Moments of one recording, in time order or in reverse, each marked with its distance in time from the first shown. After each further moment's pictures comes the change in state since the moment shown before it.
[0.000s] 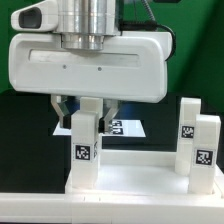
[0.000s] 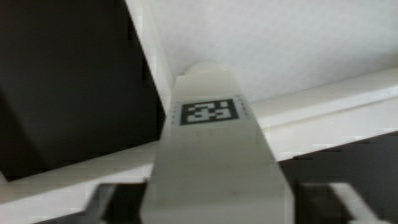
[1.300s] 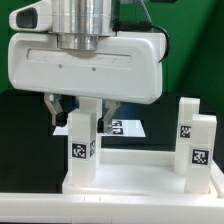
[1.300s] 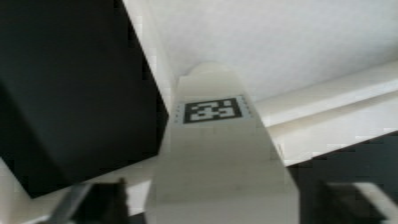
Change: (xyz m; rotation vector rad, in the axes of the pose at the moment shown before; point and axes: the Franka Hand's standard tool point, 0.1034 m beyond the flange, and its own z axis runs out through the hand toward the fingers) arm -0.003 0.007 0.000 -0.012 -0.014 0.078
